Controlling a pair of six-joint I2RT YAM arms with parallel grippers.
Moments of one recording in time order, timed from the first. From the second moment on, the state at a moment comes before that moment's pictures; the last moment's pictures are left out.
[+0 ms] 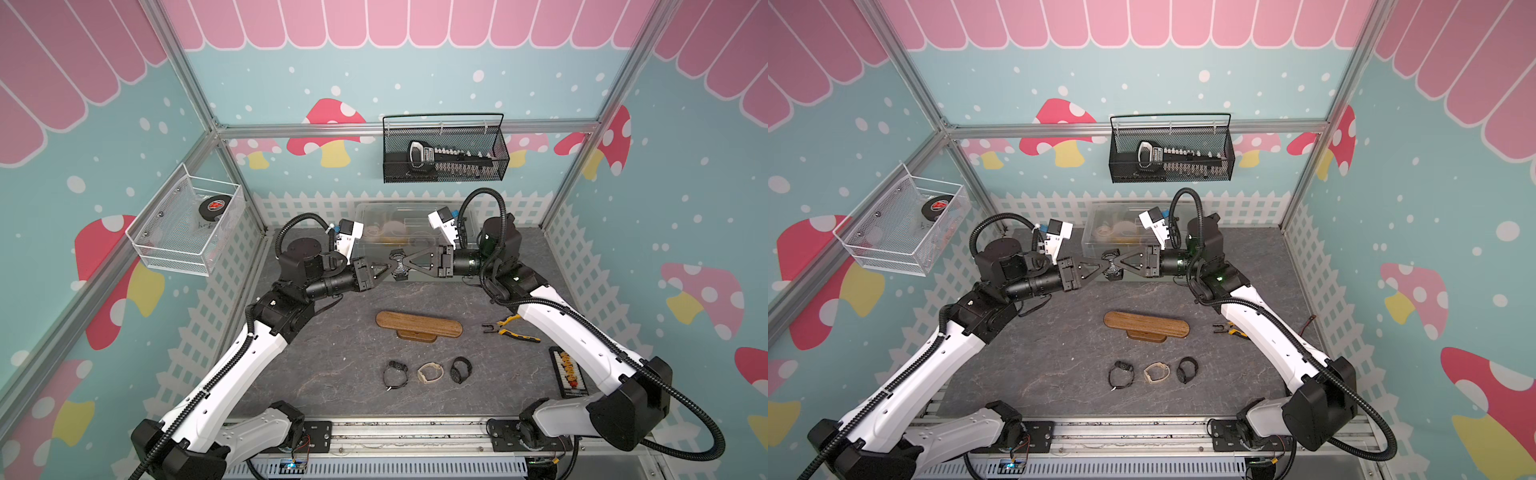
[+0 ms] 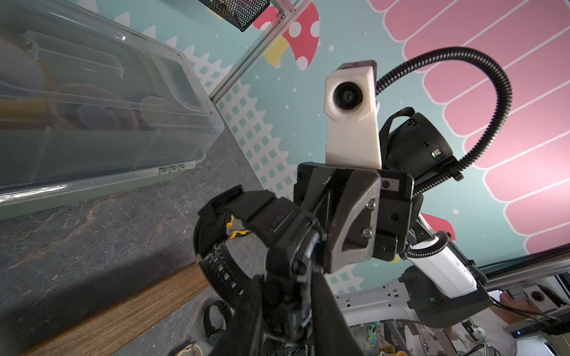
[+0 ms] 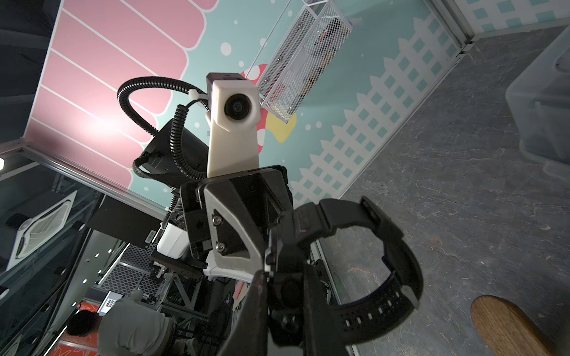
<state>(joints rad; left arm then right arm) -0.47 1.11 1.15 -0.21 0.67 -0.74 0.53 1.37 1.27 0.03 -0.97 0.85</state>
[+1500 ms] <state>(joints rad) -0.21 1.10 0.88 -0.22 0.72 -0.74 0.42 1.17 0.95 -0.62 -0.49 0.47</state>
